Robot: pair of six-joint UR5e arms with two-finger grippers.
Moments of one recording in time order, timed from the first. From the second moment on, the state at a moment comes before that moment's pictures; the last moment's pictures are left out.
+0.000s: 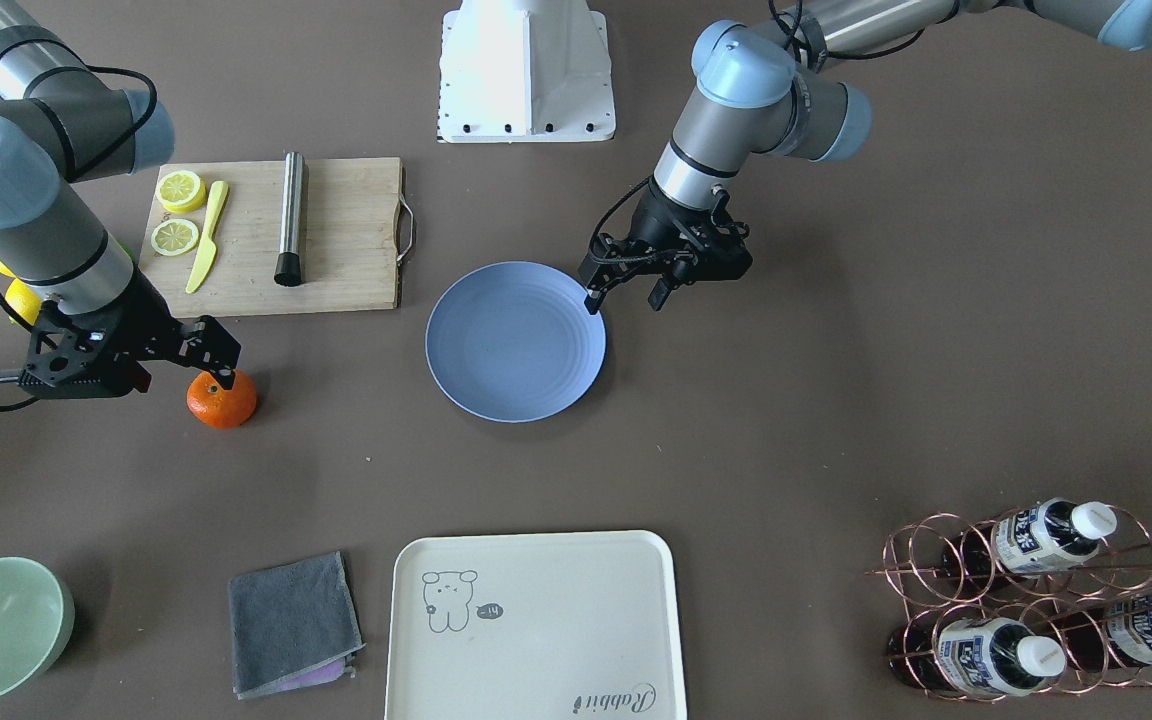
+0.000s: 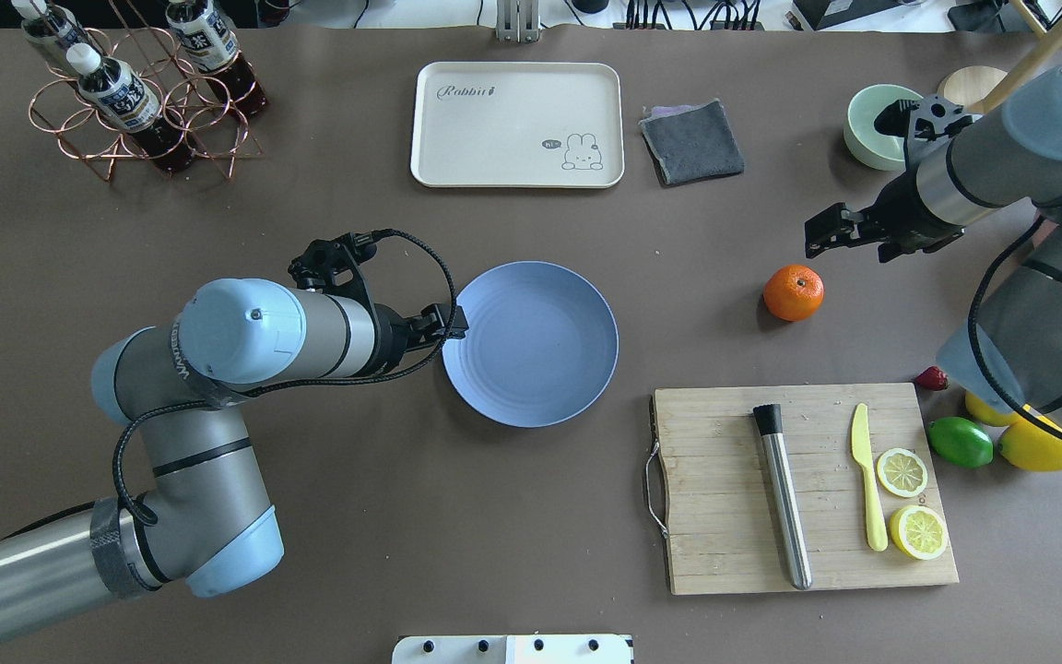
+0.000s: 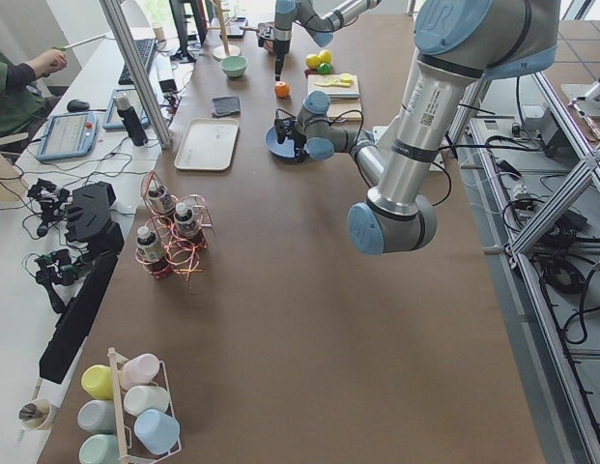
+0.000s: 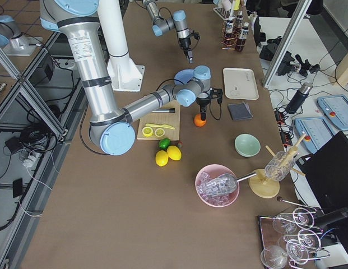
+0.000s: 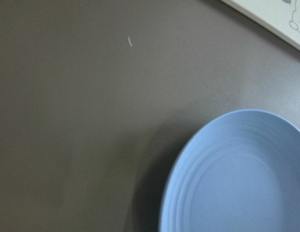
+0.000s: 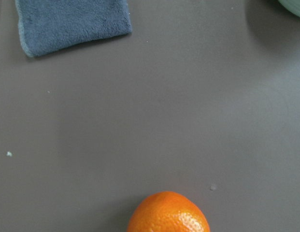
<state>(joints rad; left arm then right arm) -0.51 -2.05 -1.71 -2.11 -1.72 -1.60 0.84 -1.27 1.68 -1.27 2.01 0.99</state>
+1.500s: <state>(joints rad) -0.58 -2.04 -1.72 -2.07 -1.77 -1.52 0.80 -1.22 1.65 -1.29 1.98 1.00</state>
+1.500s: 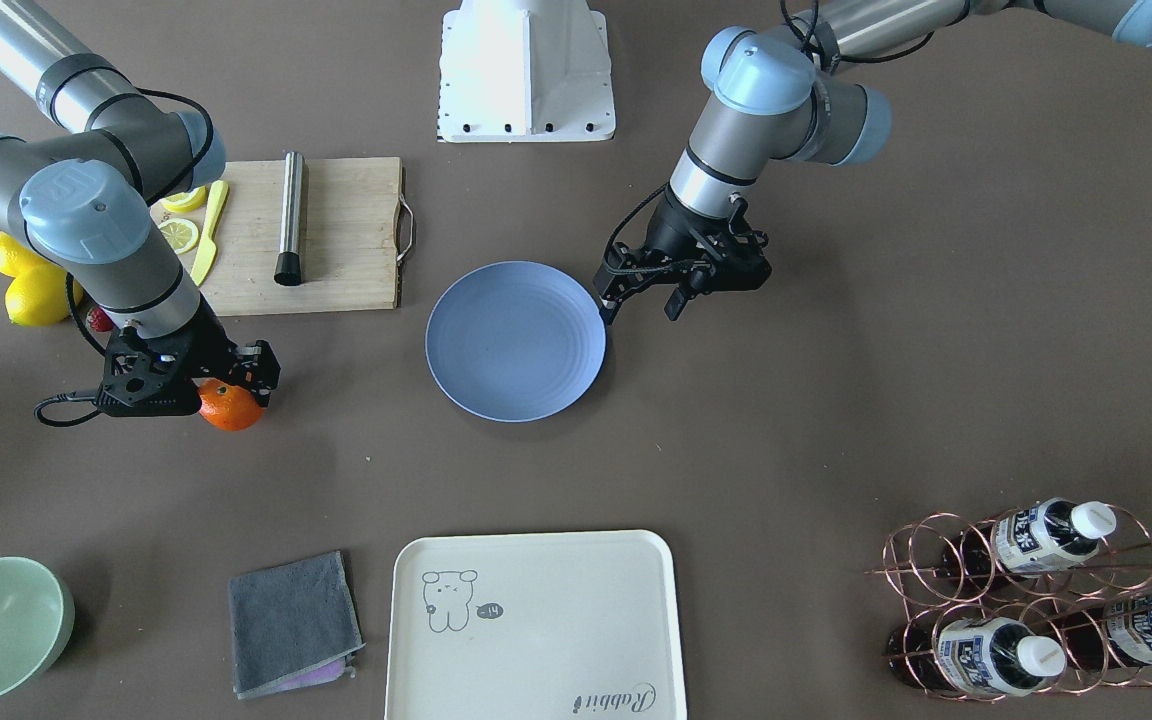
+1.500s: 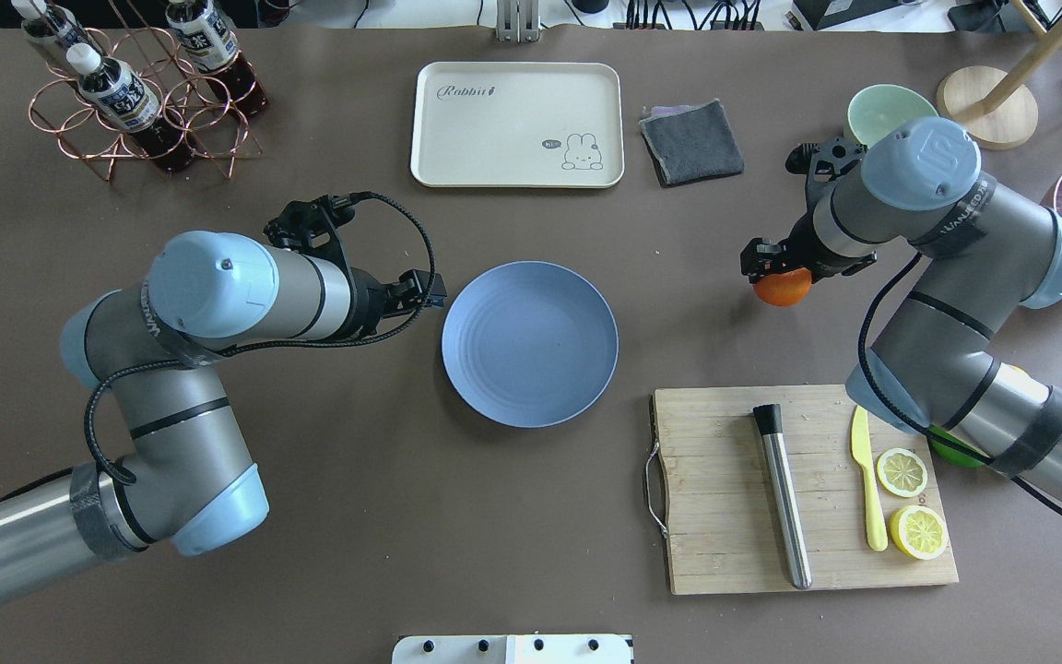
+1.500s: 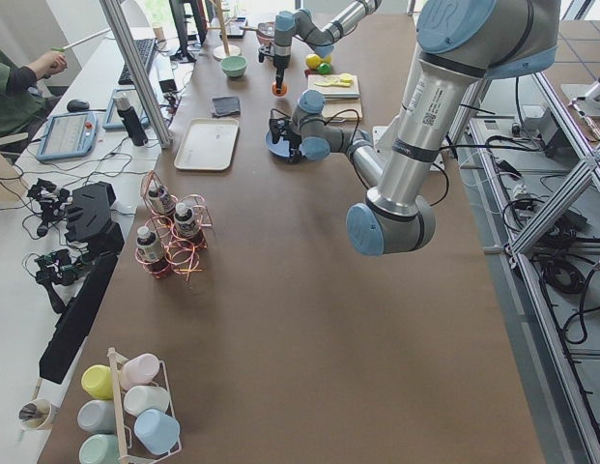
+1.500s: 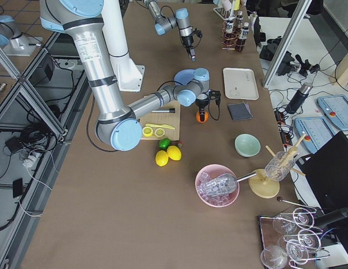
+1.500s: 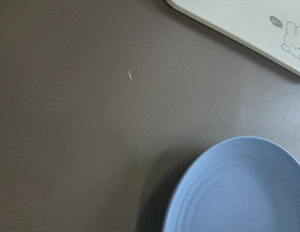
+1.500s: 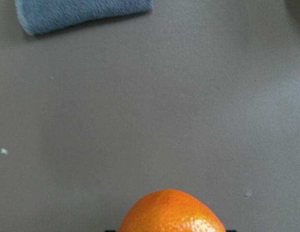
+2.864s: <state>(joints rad) -1.08 -1.63 -1.78 -2.09 -2.01 -0.78 0.47 -0.88 1.64 -1.47 1.71 1.20</state>
